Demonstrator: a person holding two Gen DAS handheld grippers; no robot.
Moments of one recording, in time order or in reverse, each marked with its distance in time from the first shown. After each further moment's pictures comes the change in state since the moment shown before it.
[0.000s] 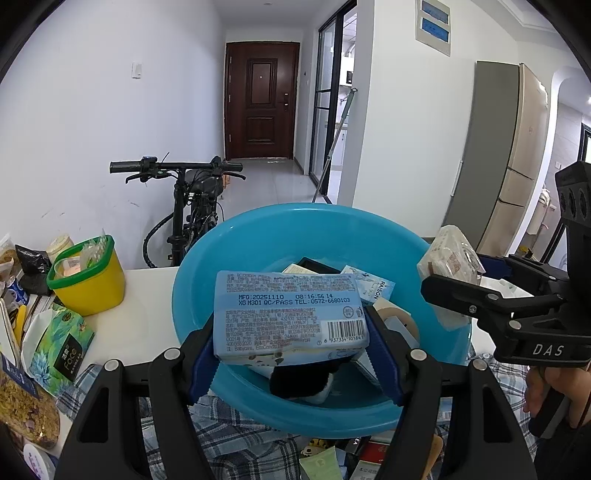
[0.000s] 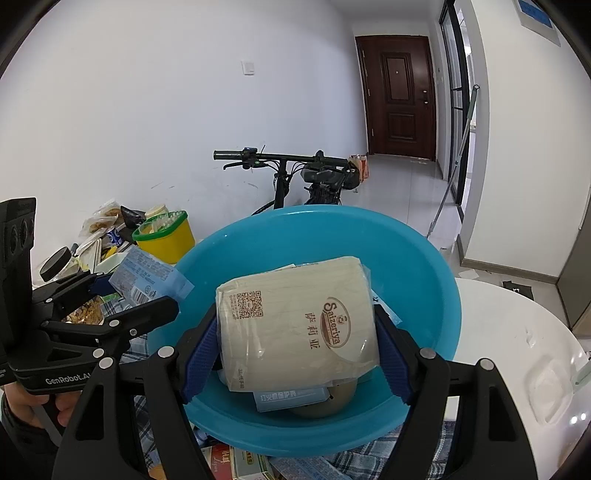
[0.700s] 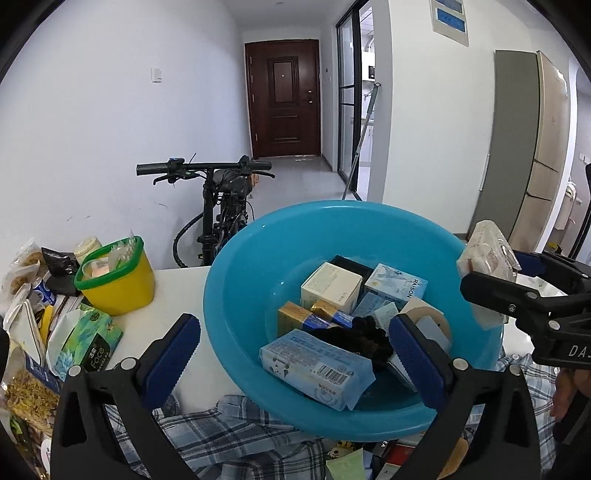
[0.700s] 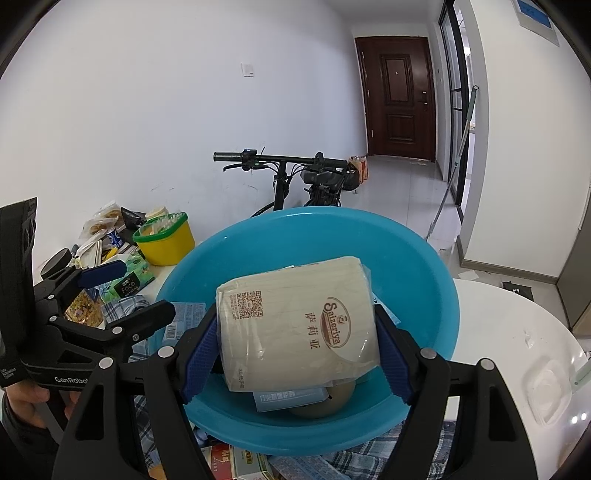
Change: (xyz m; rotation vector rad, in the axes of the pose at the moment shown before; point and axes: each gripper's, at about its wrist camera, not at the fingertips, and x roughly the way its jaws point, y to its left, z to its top) left arm 0.004 0.007 0.003 0.008 0.010 0.127; right arm -0.003 0.000 0.003 0.002 -0.003 -0.003
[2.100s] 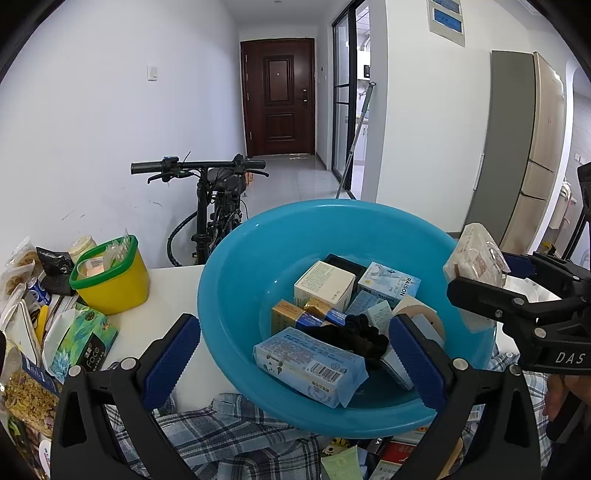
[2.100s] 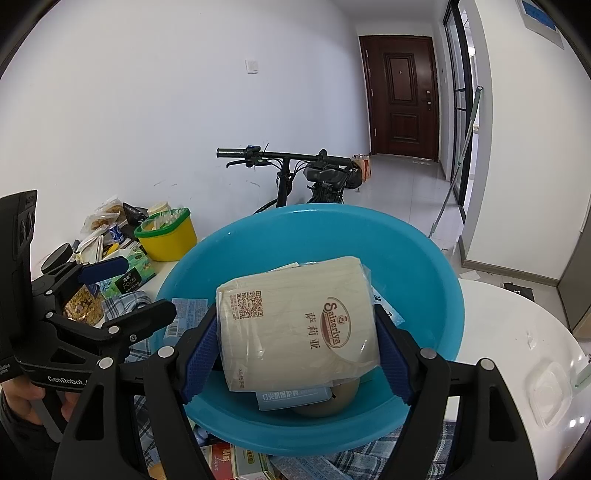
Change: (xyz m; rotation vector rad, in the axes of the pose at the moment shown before) left arm -0.004 -0.005 -0.001 -0.003 0.003 -0.013; right arm 0.000 0.007 0.003 -0.013 0.012 0.000
